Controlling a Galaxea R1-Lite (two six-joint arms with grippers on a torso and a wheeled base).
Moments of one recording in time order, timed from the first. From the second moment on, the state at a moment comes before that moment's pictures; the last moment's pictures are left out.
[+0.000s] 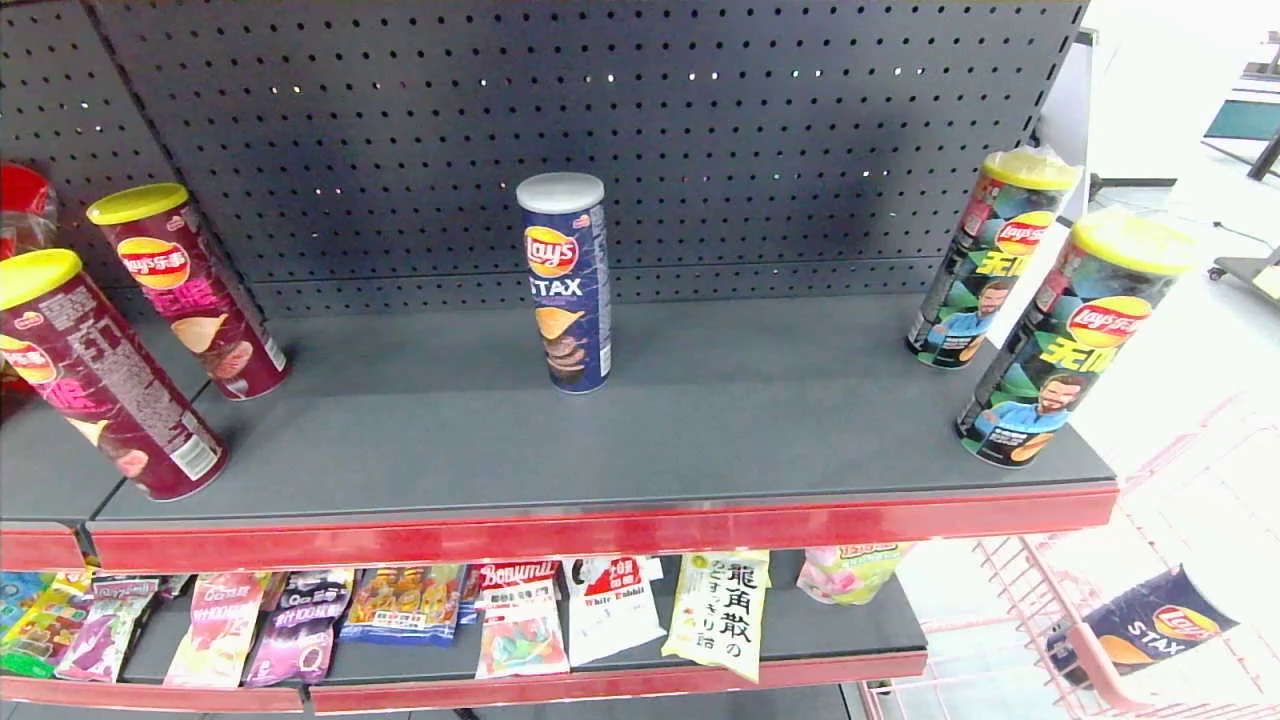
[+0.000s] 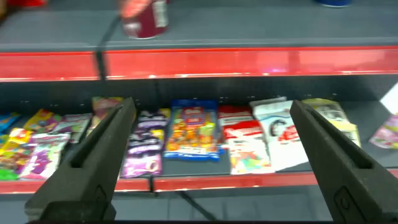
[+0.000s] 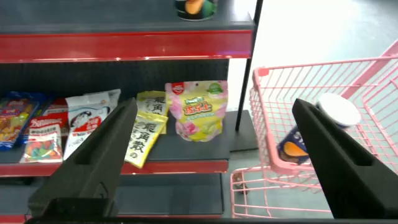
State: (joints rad) left arm 0.01 0.00 0.00 0.00 0.00 0.00; right arm 0.00 0.00 0.00 -0.01 0.03 -0.01
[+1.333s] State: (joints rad) left arm 0.01 0.00 0.00 0.00 0.00 0.00; right arm 0.00 0.00 0.00 -0.01 0.03 -0.01
